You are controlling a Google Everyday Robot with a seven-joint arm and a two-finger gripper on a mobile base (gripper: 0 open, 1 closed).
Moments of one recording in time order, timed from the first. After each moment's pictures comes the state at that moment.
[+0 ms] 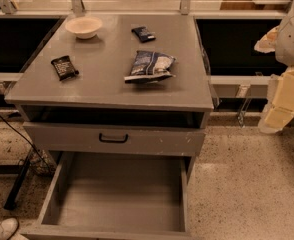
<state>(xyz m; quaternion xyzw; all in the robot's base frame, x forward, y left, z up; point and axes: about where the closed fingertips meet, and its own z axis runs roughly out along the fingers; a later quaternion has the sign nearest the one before) 0.438 -0.217 0.977 -0.60 0.78 -0.03 0.16</state>
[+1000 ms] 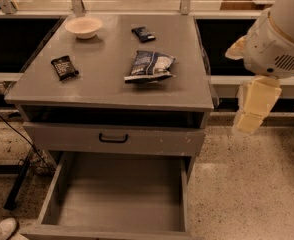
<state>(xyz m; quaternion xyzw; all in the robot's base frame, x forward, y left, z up) 0.446 -0.176 0.958 -0.64 0.75 -0.01 0.17</state>
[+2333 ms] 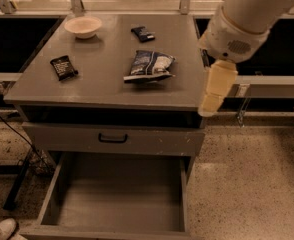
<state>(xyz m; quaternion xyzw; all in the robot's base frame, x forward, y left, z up) 0.497 -0.134 0.949 -0.65 0.74 -0.01 0.17</state>
